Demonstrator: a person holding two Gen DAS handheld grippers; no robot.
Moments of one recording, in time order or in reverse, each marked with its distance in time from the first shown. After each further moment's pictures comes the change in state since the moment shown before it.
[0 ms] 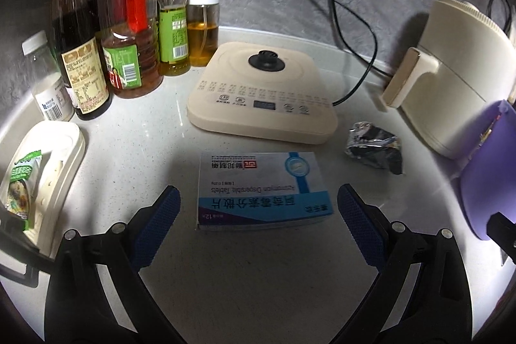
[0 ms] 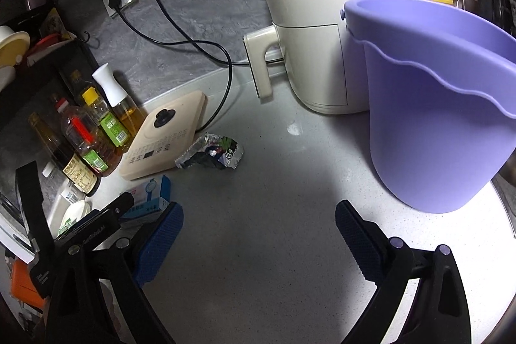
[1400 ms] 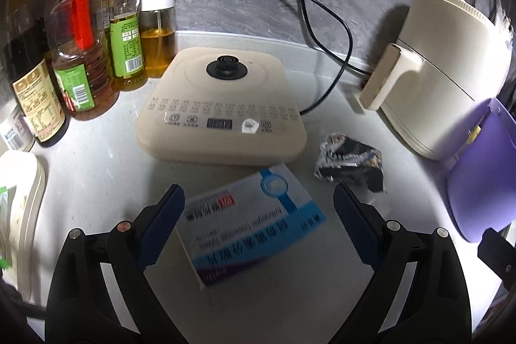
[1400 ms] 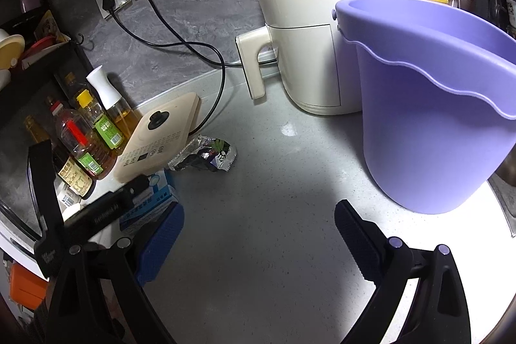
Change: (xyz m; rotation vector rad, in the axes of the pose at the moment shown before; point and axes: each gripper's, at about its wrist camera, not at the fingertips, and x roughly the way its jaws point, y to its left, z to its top) left arm 0.024 -0.018 0.028 0.059 0.010 -0.110; right arm 0.002 -0.004 0.003 0.012 -0.003 -0.022
